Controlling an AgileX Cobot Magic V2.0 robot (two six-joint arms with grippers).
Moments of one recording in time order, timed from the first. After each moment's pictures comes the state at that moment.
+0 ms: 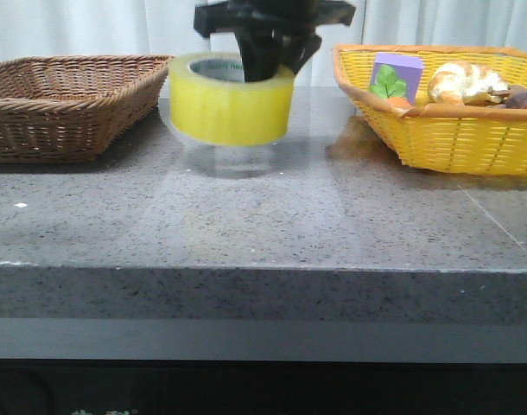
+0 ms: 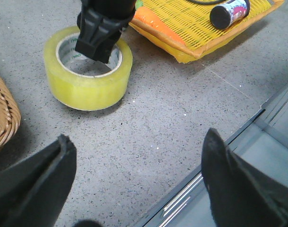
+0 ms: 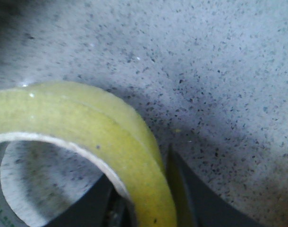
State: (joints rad) left arm -0.74 0.88 -0.82 -0.06 0.51 0.06; right arm 0.53 2.14 -2.15 -0.03 1.20 -0.01
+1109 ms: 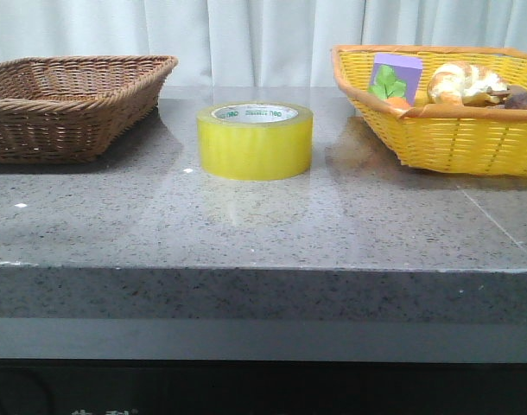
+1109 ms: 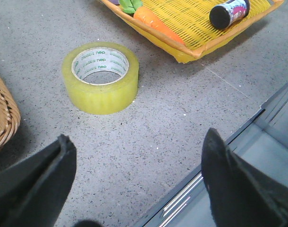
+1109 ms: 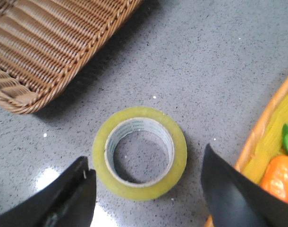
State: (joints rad) left arm -0.74 0.88 -0.82 -0.06 0.51 0.06; right arm 0.51 1.60 -1.70 0.07 0.89 -0.01
